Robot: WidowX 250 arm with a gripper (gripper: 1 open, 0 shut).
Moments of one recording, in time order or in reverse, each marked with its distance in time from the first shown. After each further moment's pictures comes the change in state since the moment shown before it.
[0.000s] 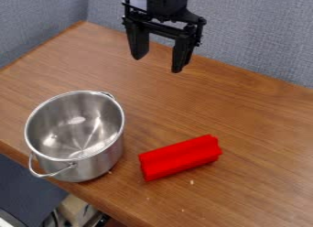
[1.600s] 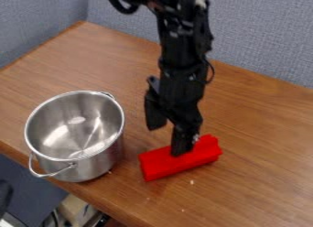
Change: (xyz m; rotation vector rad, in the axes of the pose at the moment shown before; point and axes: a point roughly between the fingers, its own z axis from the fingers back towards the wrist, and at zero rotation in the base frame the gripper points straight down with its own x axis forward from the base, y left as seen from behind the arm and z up) arm -0.038 -0.042 -0.090 -0.025 0.065 -0.545
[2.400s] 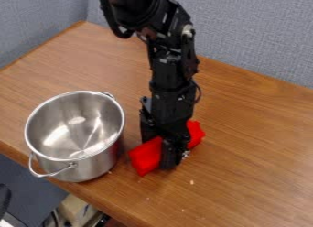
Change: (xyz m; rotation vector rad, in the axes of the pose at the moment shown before) arm -0.010 0.013 -0.026 -0.053 0.014 0.065
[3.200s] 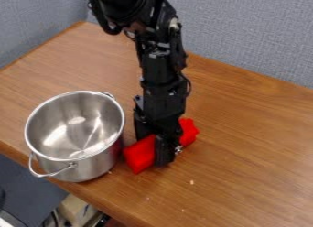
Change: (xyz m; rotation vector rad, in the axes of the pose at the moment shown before) arm -0.002 0.004 0.002 -0.048 -0.016 -0.018
